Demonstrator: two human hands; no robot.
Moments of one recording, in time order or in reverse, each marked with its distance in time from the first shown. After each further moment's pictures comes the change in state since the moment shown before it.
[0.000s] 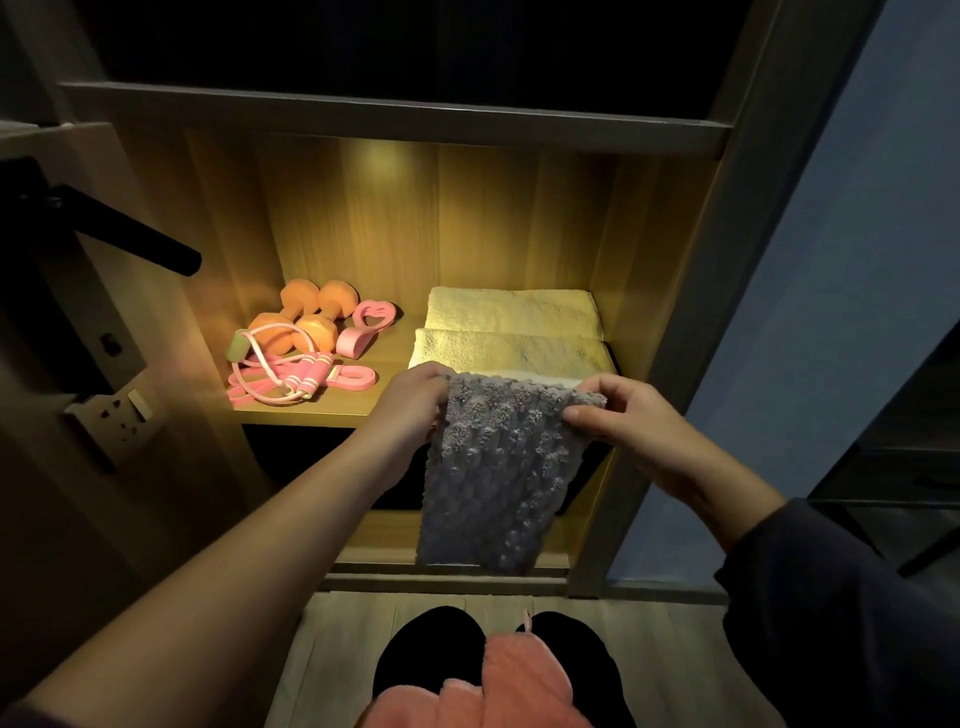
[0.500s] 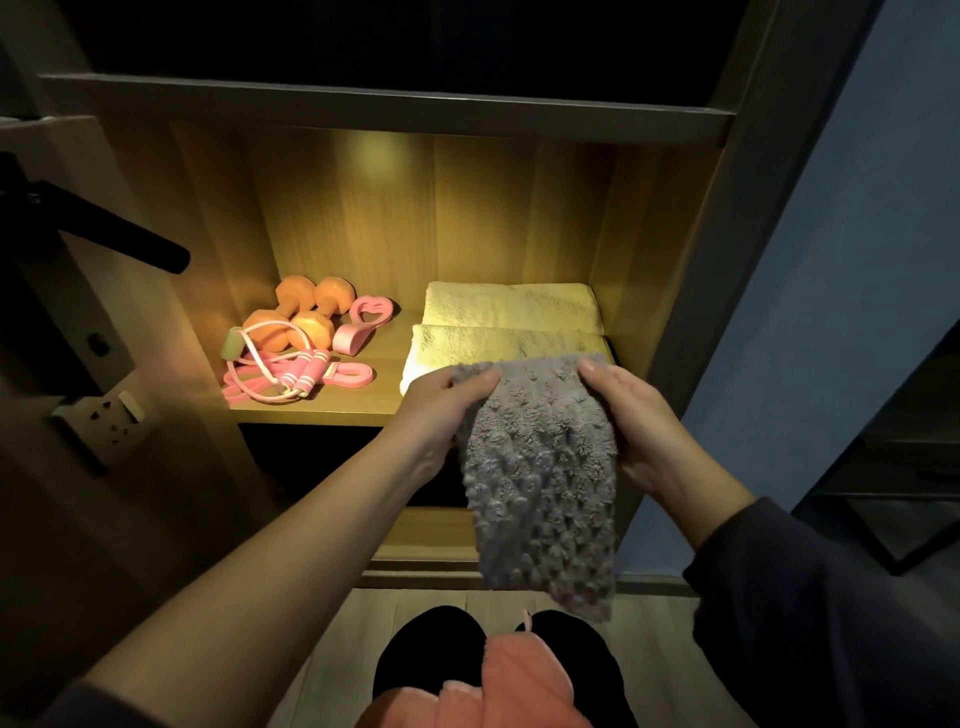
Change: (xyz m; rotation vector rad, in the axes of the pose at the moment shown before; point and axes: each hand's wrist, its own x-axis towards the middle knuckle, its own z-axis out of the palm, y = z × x) left_hand 0.012 -0.010 0.025 -0.224 -0.069 -0.052; right_hand 0.020 0.019 0.011 0.449 0.218 0.133
